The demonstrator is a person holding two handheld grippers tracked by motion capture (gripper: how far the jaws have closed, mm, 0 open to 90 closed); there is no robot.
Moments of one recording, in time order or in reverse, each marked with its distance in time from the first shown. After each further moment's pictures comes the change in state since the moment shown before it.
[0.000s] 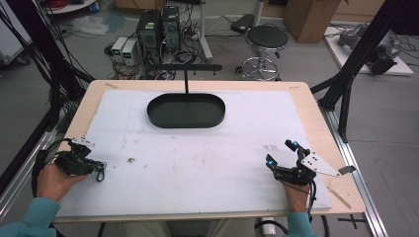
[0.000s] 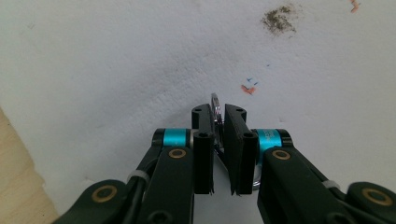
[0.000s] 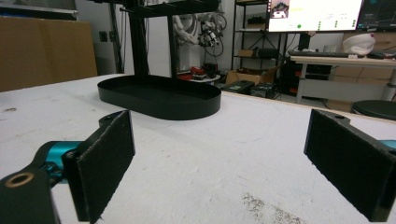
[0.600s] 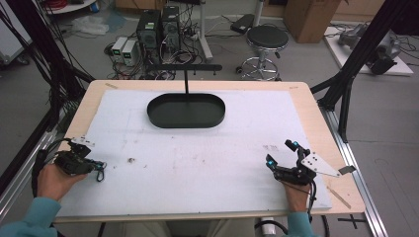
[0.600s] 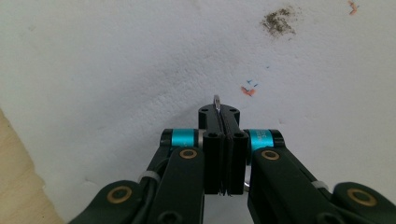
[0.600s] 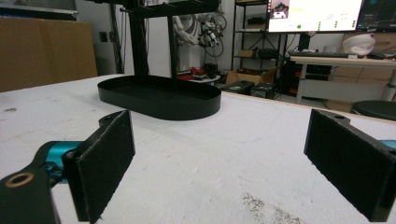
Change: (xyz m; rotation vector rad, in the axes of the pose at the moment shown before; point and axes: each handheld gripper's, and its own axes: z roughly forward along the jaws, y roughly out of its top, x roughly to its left) left arm 0.001 0.000 -0.001 -0.007 -0.005 0.000; right arm 0.000 0.000 0.000 0.002 0.001 0.000
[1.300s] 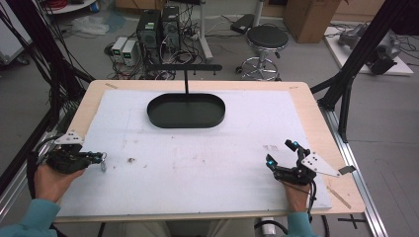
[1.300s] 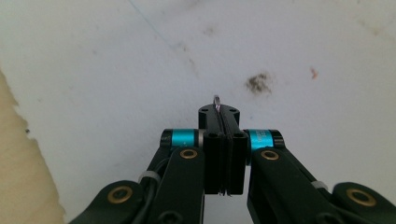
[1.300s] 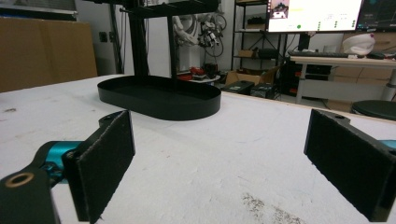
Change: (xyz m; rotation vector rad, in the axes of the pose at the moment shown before) left arm -0.005 -0.001 -0.025 -0.270 0.011 -0.002; right arm 0.000 0.000 0.000 0.000 -0.004 -0.005
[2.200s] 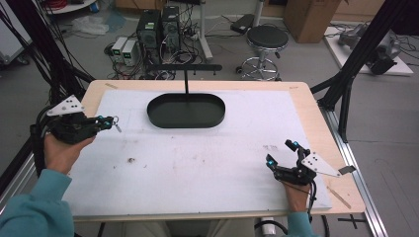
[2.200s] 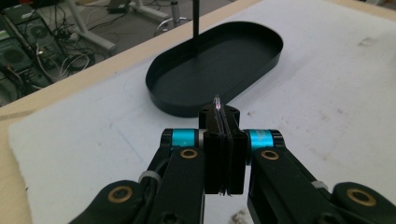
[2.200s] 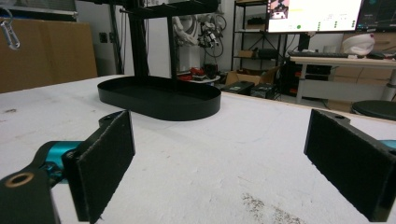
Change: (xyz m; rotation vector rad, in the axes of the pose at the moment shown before) left arm -0.012 0.092 -0.019 -0.282 -0.040 0.096; right arm 0.000 0.000 0.000 -0.006 0.000 0.004
